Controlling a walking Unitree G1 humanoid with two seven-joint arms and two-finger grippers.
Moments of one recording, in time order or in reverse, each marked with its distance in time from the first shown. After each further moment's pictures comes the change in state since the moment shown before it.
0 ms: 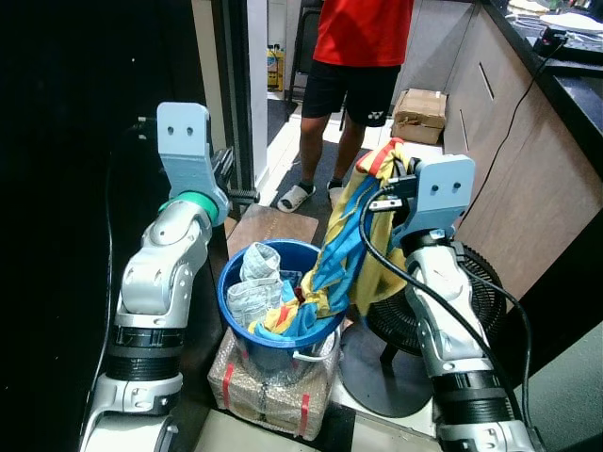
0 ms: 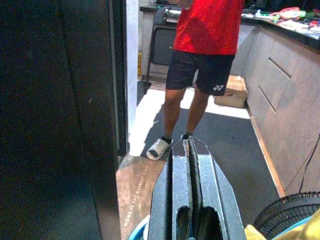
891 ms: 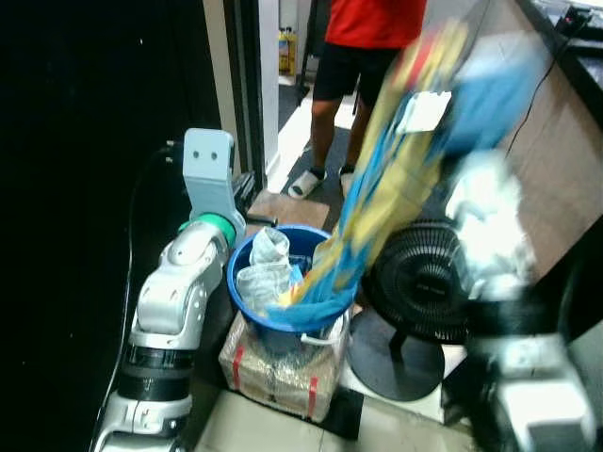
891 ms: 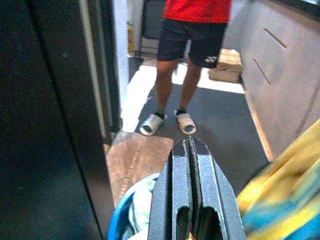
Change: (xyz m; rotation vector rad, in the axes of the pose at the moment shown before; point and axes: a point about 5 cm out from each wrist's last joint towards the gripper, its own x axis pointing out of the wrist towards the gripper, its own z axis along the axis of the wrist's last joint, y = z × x) left arm -0.007 -0.019 -0.016 -0.011 0.053 -0.057; right arm 0.063 -0.034 0.196 -0.149 -0.731 -0.086
